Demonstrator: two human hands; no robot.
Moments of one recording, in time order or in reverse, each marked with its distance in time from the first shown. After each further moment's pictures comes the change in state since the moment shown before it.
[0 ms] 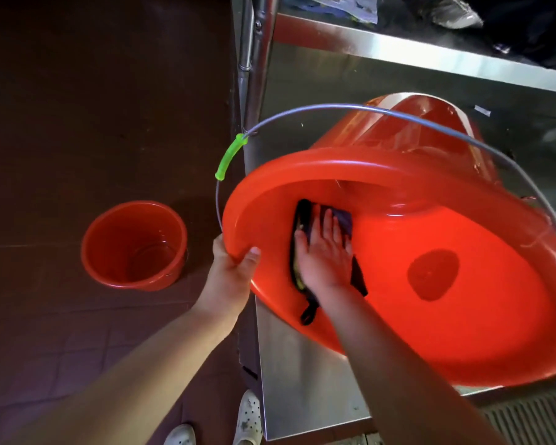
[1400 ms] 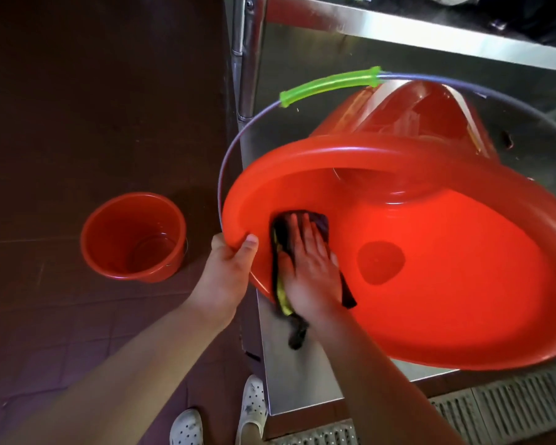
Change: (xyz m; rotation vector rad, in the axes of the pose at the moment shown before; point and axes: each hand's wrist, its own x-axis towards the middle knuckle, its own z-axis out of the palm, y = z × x) left_hand -0.016 0.005 -0.006 0.093 0.013 -0.068; right_hand -0.066 -0.002 0.004 0.085 0.027 -0.215
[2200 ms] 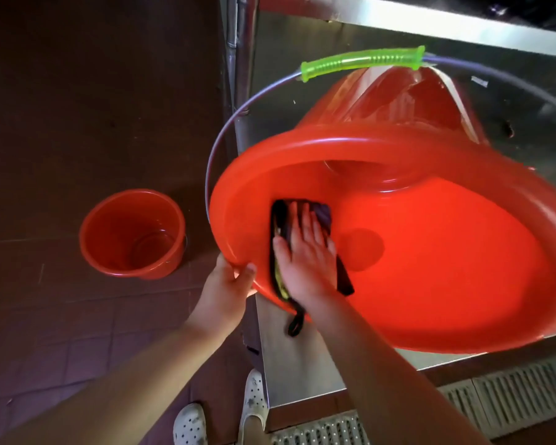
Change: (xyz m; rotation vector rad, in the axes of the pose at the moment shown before) left_hand -0.013 -0.035 -0.005 0.141 -0.073 -0.002; right_hand 0.013 -0.001 0.007 -0.046 0.016 0.073
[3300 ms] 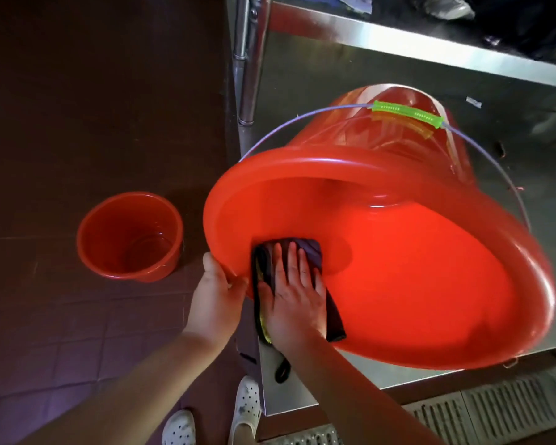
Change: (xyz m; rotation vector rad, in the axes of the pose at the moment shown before) left_hand -0.004 0.007 -0.016 0.366 0.161 0.130; right_hand -0.056 -0.022 0.002 -0.118 0.015 -0.037
